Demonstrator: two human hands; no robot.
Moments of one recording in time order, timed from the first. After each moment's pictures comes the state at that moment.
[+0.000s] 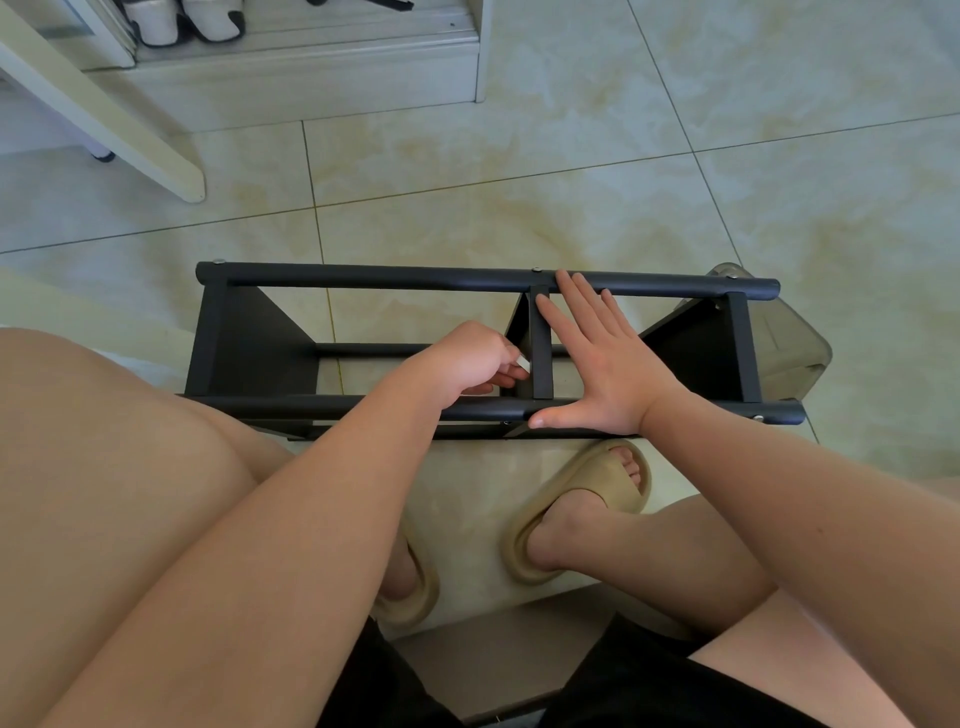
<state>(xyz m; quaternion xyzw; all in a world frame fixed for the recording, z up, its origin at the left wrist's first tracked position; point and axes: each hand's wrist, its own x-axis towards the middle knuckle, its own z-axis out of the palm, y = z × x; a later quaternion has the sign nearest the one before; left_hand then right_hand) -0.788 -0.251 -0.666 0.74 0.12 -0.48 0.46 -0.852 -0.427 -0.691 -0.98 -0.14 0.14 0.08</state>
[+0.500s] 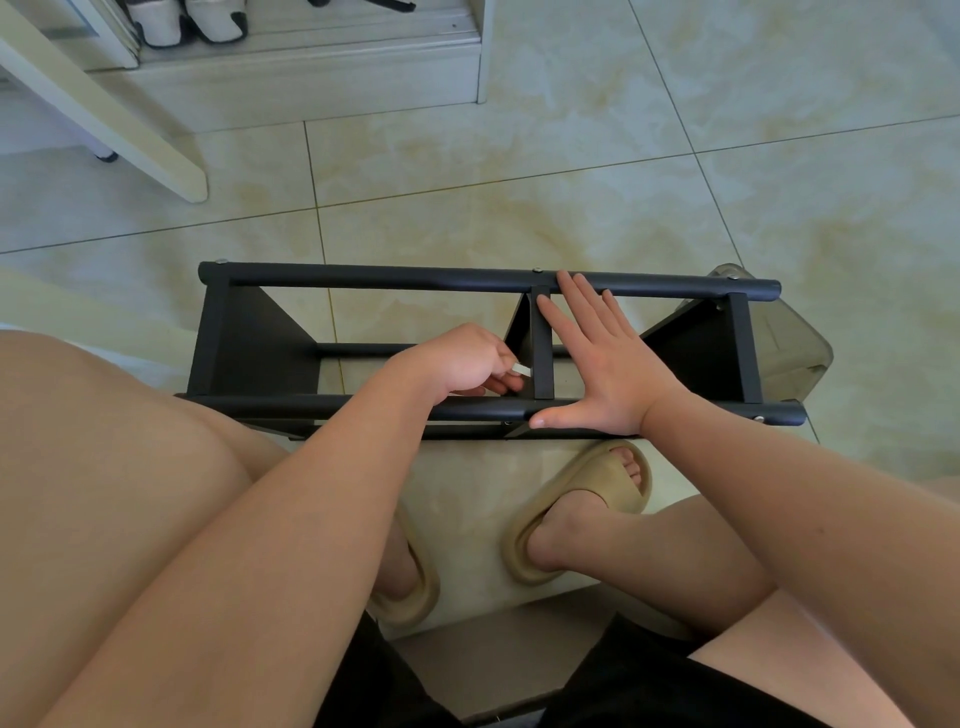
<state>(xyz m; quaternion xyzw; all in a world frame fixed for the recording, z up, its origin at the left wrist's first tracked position) -0.782 -0.233 -0.686 0.75 0.01 -0.50 0.44 -0.852 -0.427 -0.691 -0.98 -0.14 0.14 0.08</state>
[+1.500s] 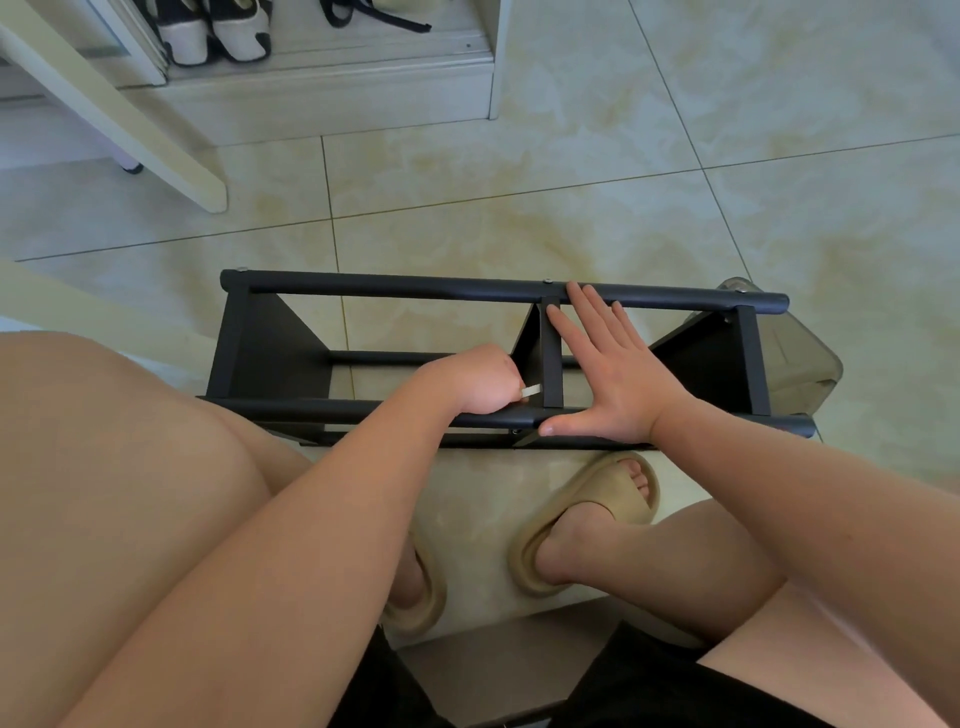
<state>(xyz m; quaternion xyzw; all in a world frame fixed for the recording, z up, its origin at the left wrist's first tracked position) -0.787 -0.233 -0.676 0.84 -0.14 -0.48 0.20 -0.850 -0.429 -0.691 -0.97 -0.14 0.16 0.09</state>
